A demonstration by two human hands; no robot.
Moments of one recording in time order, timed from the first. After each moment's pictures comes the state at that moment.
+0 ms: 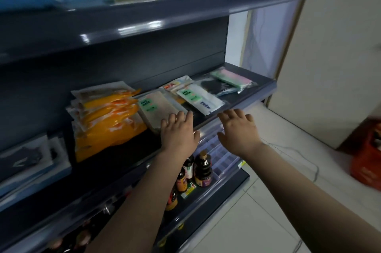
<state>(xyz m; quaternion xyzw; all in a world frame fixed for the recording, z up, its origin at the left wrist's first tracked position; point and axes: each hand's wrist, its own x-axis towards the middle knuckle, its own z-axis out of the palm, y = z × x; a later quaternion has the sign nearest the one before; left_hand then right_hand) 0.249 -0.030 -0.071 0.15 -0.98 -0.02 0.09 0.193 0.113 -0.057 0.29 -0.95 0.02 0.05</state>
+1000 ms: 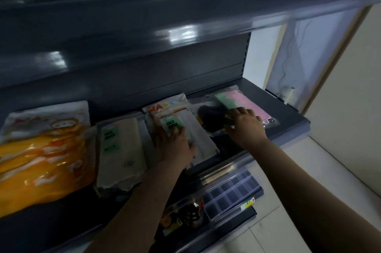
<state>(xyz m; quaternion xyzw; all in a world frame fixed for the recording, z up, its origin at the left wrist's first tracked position) 0.036 -0.055 -0.114 0.32 -0.94 -0.08 -0.04 -0.086 0.083 -0.082 0.32 -0.94 0.11 0.00</state>
